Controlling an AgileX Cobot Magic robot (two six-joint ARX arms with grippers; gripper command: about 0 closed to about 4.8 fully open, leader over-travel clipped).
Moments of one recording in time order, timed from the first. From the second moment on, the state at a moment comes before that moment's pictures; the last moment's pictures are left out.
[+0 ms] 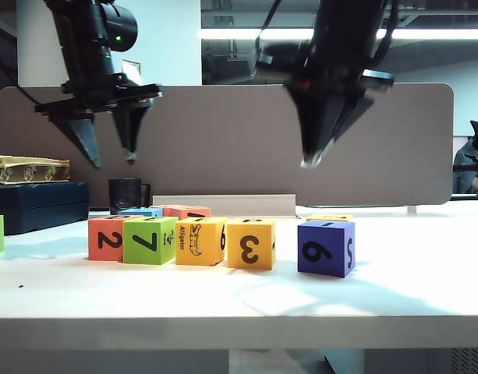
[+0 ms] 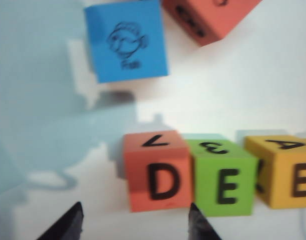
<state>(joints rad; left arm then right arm) -0.25 2.02 1.98 -1.23 0.09 -0.06 0.64 1.65 1.38 -0.84 0.09 0.02</state>
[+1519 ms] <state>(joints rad) -0.17 2.05 1.81 -1.19 0.06 0.05 0.64 1.88 1.38 -0.66 0.07 0.06</state>
